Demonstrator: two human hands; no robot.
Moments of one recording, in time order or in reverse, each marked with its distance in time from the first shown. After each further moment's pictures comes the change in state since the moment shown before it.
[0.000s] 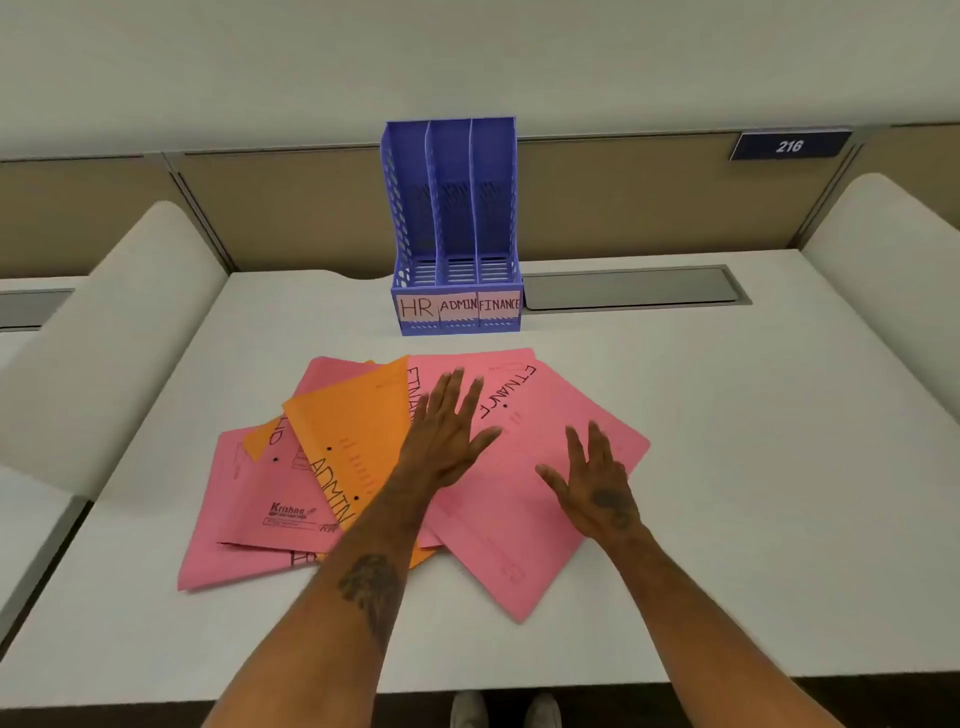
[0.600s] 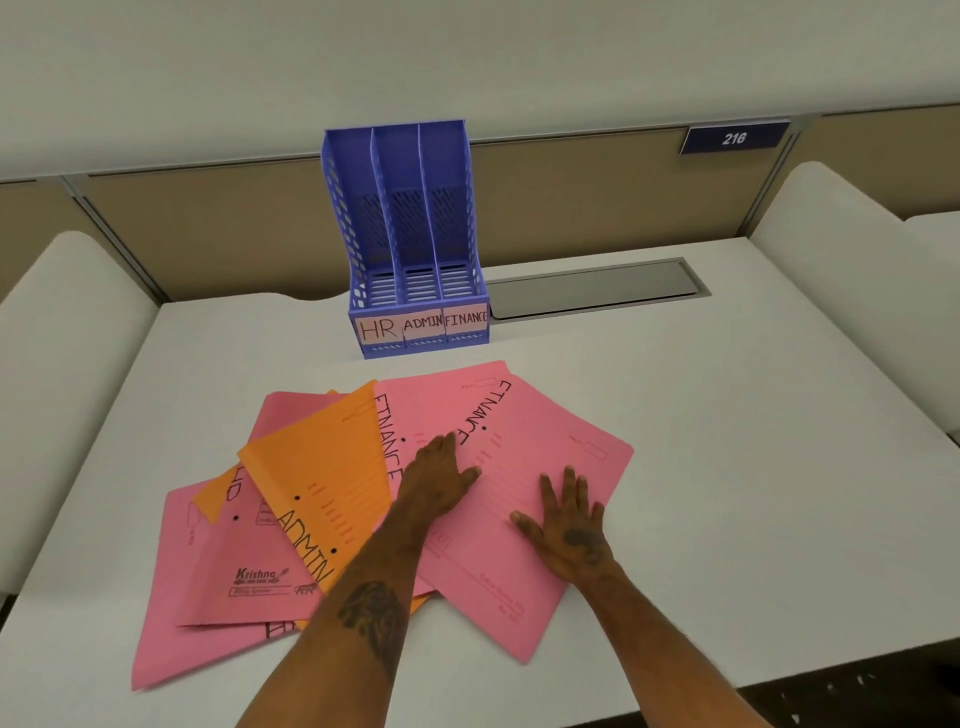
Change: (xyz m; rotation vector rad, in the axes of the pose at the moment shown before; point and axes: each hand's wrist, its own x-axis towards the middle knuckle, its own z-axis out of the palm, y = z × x) left_hand 0.033 -0.010 0.042 -0.230 -0.325 -0.192; right_hand 0.003 -0.009 0.048 0.019 -0.236 0.163
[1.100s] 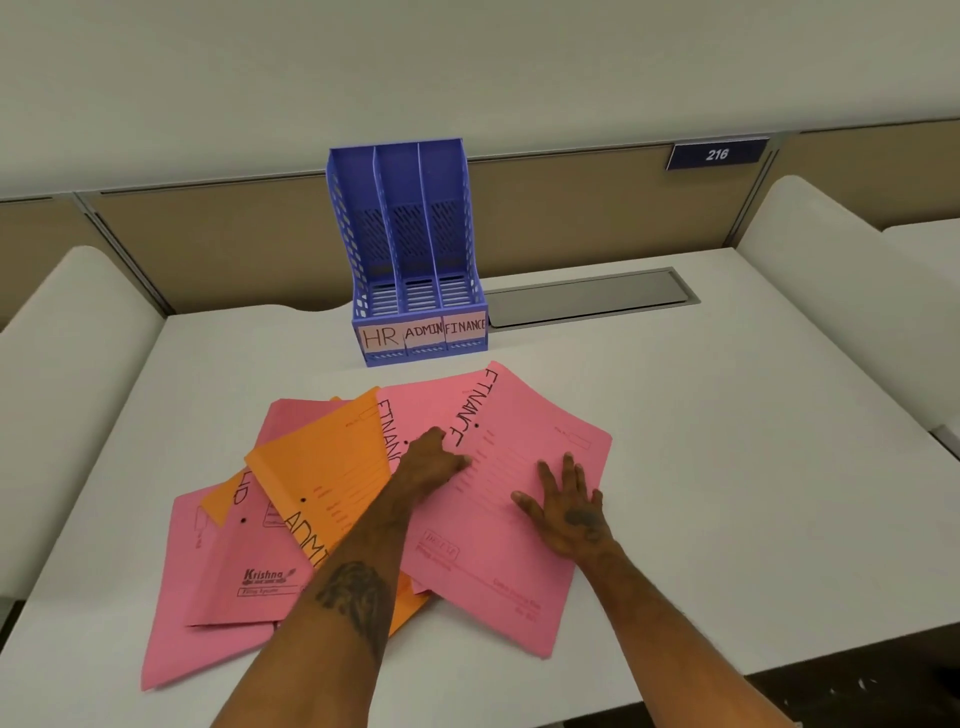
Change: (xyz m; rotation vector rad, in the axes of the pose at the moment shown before) left_hand -0.002 0.008 -0.038 -0.378 -0.008 -0.150; right_hand 0.004 -0.004 -0.022 0.070 0.017 0.001
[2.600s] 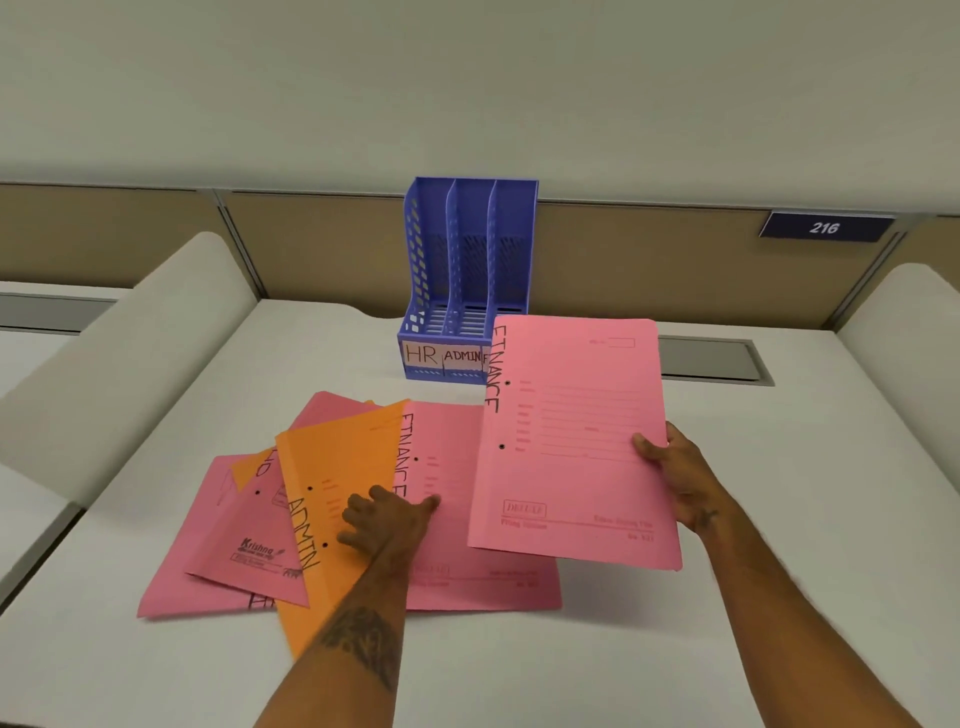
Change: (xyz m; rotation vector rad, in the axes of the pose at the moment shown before) left_hand -0.034 -0.023 0.038 0.148 0.498 -0.680; right_hand 0.072 0.067 -0.180 1.245 -0.079 -0.135
